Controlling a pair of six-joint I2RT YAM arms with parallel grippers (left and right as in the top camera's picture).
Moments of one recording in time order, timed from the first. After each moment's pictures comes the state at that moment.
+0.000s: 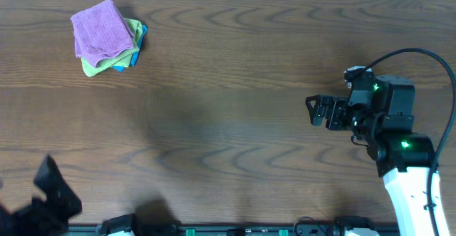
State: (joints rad) left arm 0.25 0.87 2.06 -1.70 -0.16 -0.13; right arm -0.01 1.06 0.90 -0.69 -0.31 0.15
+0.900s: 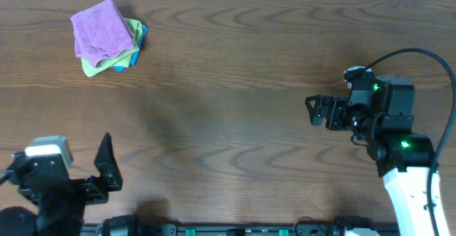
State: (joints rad) left arm 0.14 0.49 1.24 -1.07 0.10 -0.01; right arm -0.01 1.06 0.90 -0.69 -0.31 0.15
